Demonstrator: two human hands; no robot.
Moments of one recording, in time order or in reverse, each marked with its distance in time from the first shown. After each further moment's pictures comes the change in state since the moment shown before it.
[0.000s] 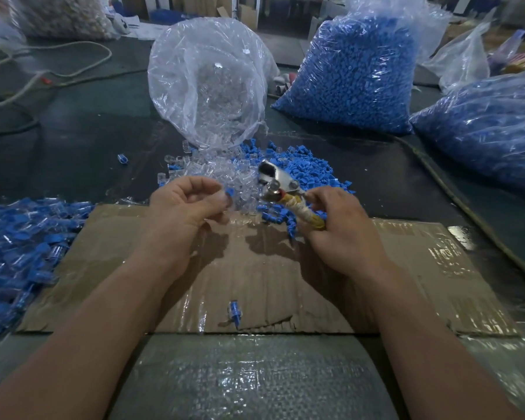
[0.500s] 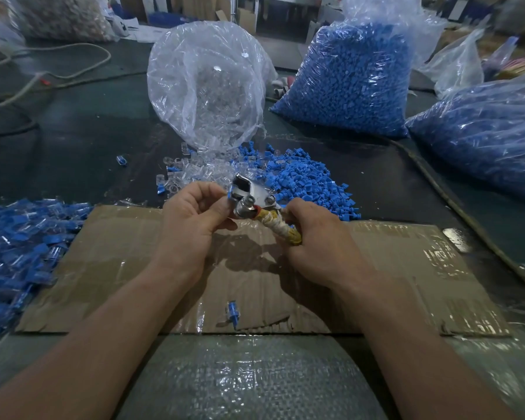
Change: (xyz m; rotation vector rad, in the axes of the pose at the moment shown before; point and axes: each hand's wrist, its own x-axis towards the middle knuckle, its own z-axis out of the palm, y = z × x) left_hand -0.009 -0.005 0.017 -0.050 -0.009 0.102; right_hand -0.006 -0.023 0.006 -0.012 -0.136 -0.080
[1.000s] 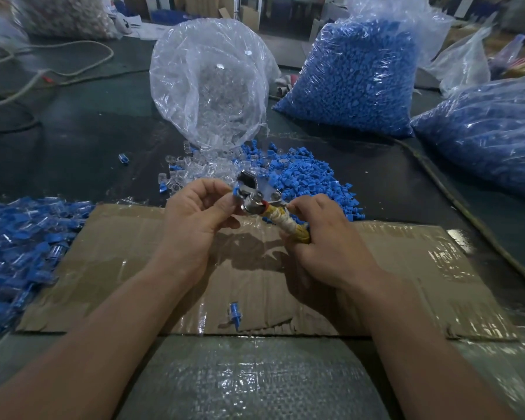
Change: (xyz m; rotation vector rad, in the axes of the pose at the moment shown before) left_hand 0.005 -0.002 -0.001 -0.061 -0.031 -0.012; right_hand -0.001 0.007 -0.002 0.007 0.015 -0.004
